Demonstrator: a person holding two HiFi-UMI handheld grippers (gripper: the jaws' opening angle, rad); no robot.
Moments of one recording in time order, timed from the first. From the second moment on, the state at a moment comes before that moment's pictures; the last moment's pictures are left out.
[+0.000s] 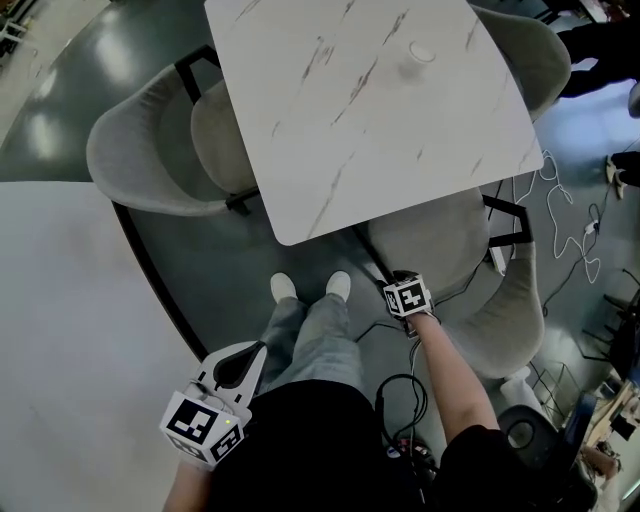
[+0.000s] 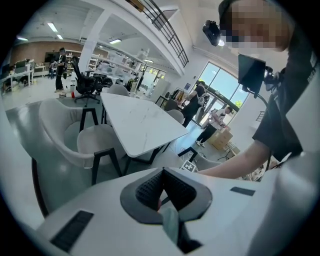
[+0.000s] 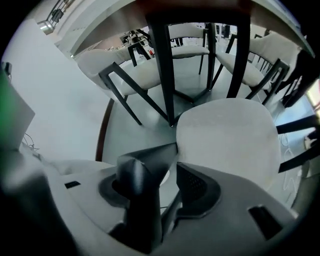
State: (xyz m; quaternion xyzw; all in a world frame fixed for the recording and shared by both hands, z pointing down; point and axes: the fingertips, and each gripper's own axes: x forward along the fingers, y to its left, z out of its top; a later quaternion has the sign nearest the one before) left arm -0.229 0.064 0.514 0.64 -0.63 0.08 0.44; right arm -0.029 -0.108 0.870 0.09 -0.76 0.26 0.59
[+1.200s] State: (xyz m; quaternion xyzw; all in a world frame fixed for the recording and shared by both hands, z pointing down) left arm -0.221 0.075 0.517 0.66 -0.60 0.10 0.45; right arm -0.005 -0.086 0.870 0.14 -0.75 0.27 0.59
